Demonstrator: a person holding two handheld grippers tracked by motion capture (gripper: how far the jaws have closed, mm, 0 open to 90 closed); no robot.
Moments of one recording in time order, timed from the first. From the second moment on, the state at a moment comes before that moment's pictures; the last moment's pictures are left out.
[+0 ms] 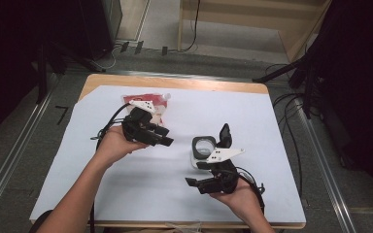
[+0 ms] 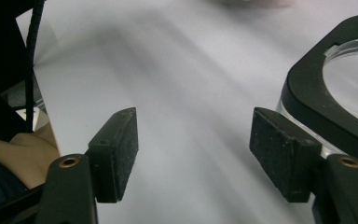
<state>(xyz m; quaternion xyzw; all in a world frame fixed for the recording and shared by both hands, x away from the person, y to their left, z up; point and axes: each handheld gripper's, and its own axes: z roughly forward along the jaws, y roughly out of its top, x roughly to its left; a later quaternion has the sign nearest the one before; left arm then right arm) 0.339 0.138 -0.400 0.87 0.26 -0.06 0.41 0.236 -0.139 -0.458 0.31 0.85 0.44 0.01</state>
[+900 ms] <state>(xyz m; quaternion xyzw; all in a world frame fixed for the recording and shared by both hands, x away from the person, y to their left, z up) 0.338 0.209 -0.400 0.86 0.29 -0.02 0.41 0.242 -0.142 -0.455 0.33 0.83 0.46 0.00</state>
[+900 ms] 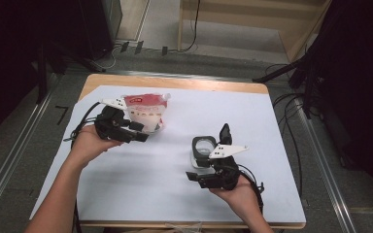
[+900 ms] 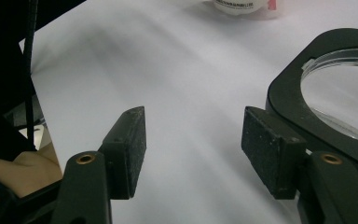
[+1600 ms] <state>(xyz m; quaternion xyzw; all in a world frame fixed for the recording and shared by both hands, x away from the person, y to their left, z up) 0.362 0.268 -0.405 0.83 0.37 0.02 0.42 0.240 -0.137 -0.460 0.32 0.84 0.44 0.00</state>
